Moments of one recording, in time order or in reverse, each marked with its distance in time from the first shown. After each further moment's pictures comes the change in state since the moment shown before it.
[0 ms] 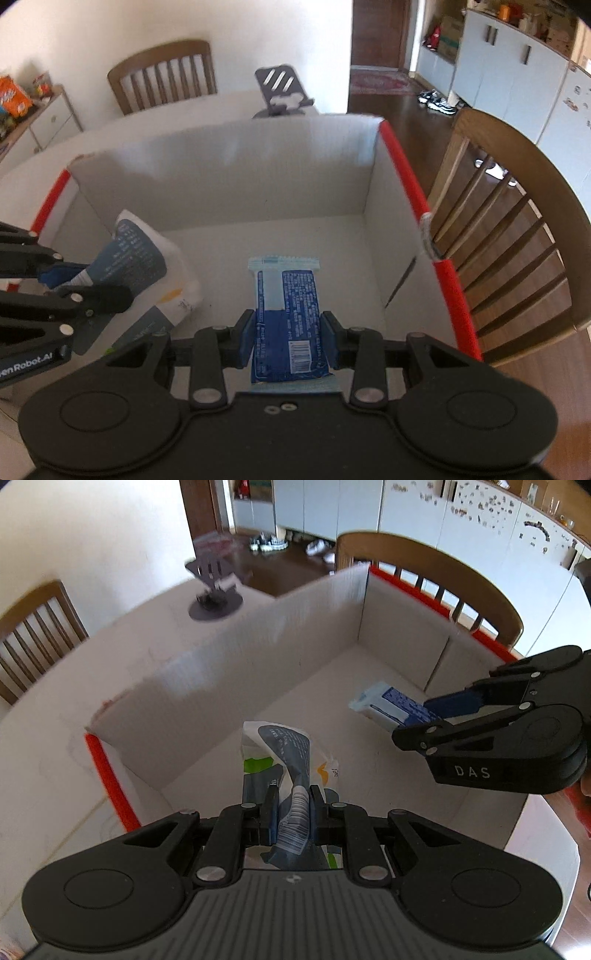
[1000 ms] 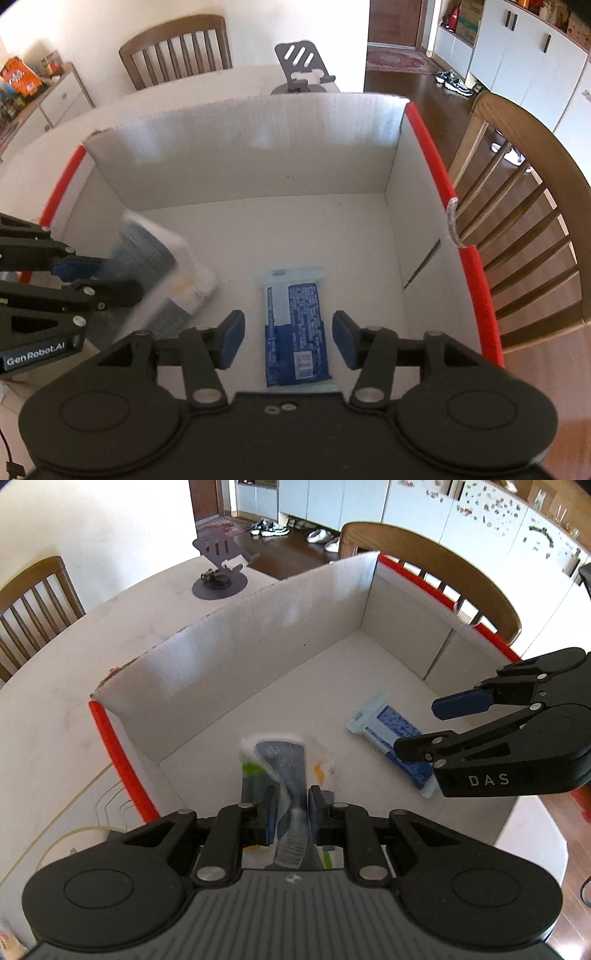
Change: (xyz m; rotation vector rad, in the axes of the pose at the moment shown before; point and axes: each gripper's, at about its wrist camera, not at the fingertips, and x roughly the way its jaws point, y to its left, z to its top) left arm -0.006 0.010 -0.008 -0.043 0.023 -0.033; right arm -0.005 0.005 0.005 -0.013 0.082 0.048
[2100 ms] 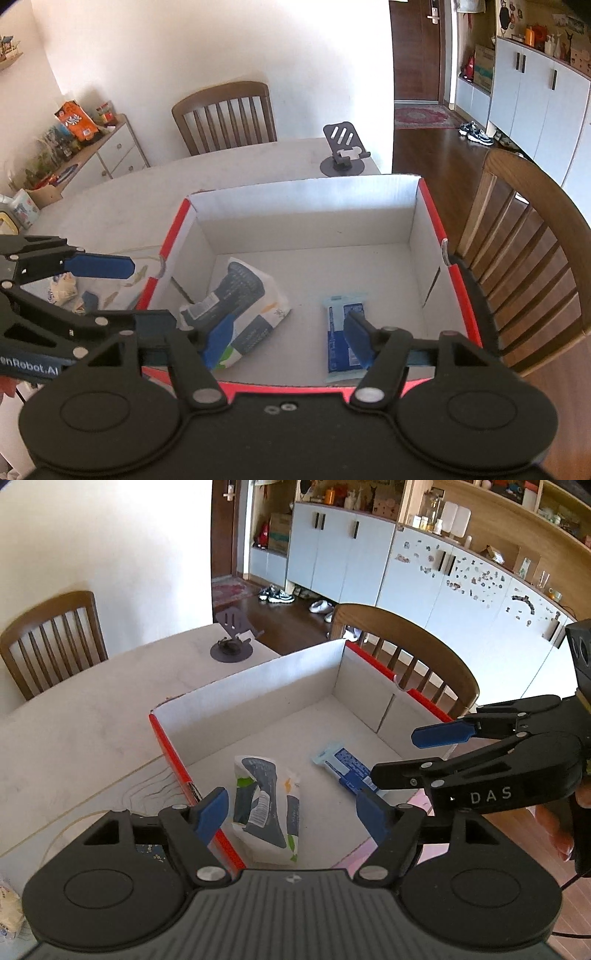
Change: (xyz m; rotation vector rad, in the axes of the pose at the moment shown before) left arm -0.103 -0.015 -0.044 -0.084 -0.237 -0.023; right arm -0.097 0.022 -0.035 -0.015 -0.209 0.123
